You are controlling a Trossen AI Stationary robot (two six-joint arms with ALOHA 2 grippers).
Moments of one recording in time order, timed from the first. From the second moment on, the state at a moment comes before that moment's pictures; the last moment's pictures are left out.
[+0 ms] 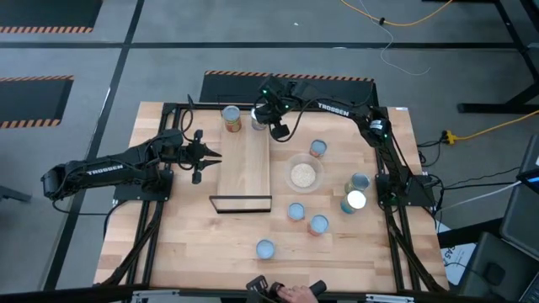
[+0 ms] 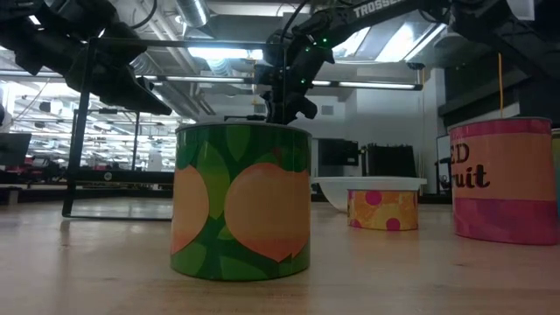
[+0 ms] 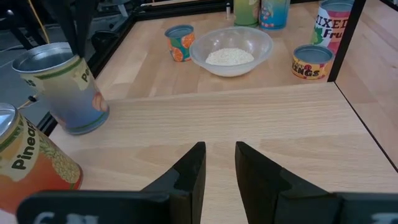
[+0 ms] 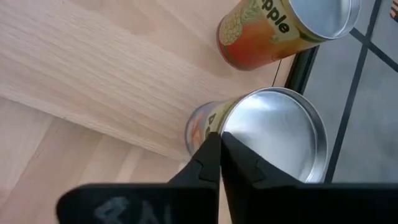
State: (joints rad) left arm 0.42 0.56 0.28 -0.10 0.25 0.24; right arm -0.45 2.21 2.07 -0.88 -0.12 -0.92
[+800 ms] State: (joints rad) left arm 0.42 0.56 0.28 -0.10 0.25 0.24; right arm -0.41 2.22 2.08 -0.83 -0.12 -0.83
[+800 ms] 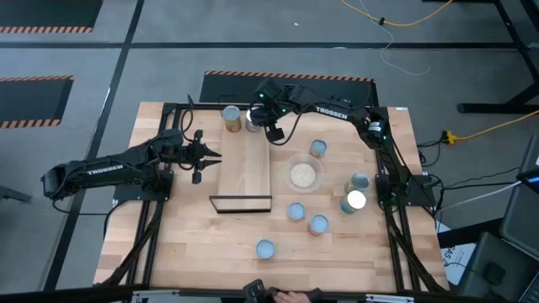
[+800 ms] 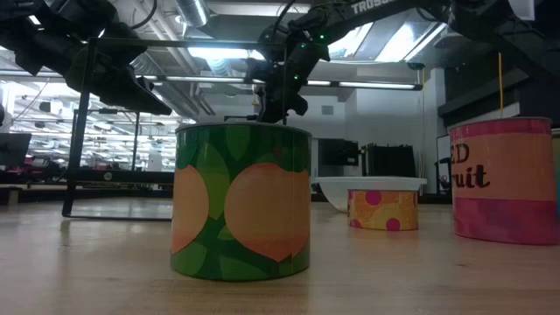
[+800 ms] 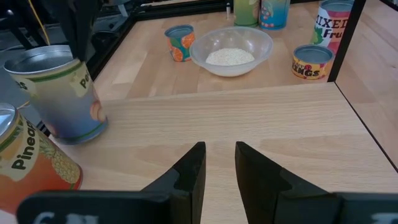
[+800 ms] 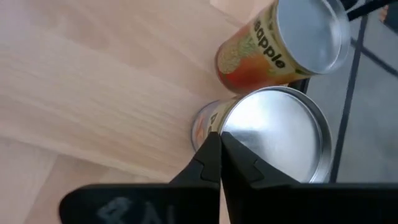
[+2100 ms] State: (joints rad) left arm 0.42 0.56 0.28 -0.10 0.25 0.24; right arm -0.42 2.22 2.07 -0.83 -0.13 -0.74
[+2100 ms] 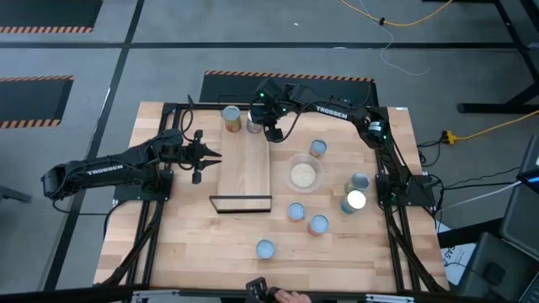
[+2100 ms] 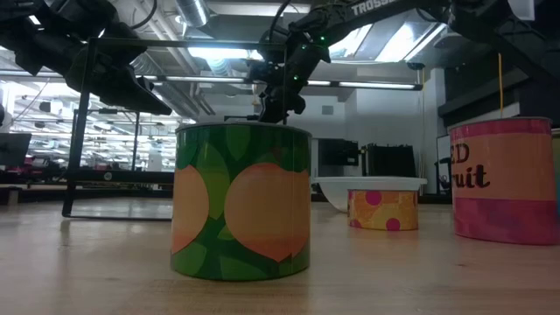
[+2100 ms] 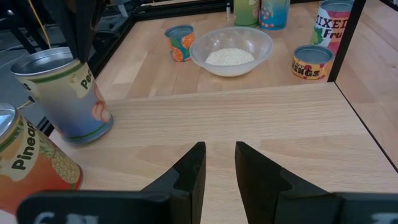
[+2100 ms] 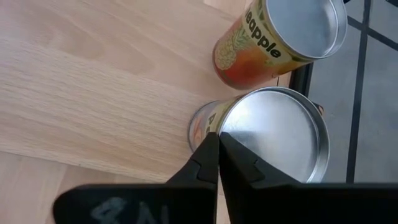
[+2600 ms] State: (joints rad) left arm 0.42 0.56 0.28 -0.10 0.25 0.24; right arm -0.42 2.22 2.07 -0.82 -0.13 -0.74
